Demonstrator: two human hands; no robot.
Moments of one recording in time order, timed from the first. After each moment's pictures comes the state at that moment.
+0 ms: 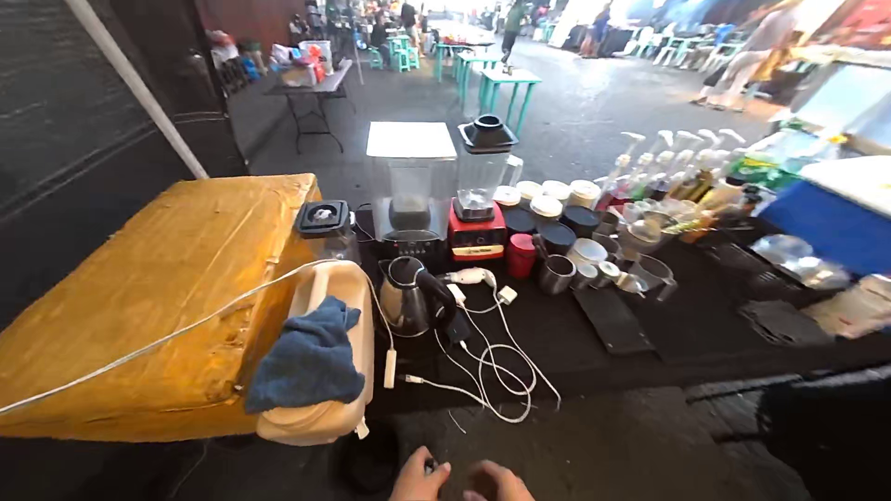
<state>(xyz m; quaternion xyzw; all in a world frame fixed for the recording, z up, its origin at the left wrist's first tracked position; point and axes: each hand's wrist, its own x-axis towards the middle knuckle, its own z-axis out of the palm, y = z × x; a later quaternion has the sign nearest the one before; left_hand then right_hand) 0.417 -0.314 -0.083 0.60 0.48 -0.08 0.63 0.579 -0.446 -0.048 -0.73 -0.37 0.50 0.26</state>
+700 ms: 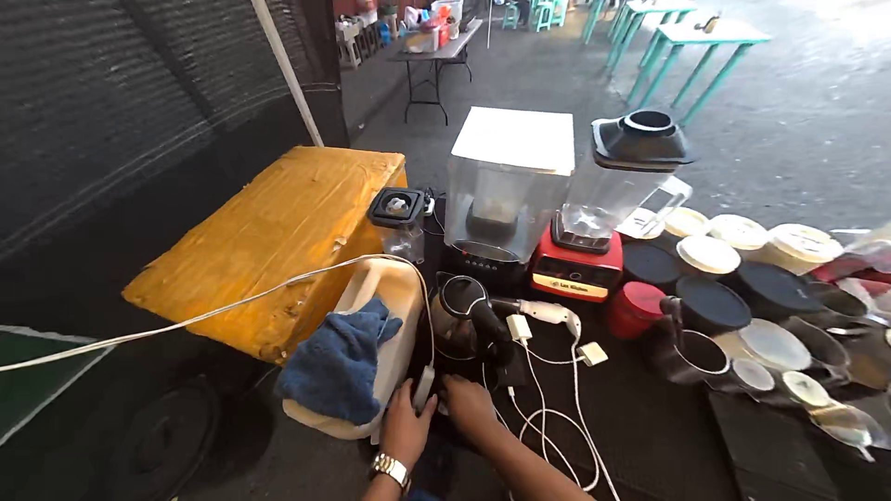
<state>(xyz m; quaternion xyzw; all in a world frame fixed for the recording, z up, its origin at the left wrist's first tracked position) 0.459 -0.216 -0.069 0.60 0.71 0.10 0.37 0.617 -0.201 -0.062 -0.66 -0.66 0.35 -0.05</state>
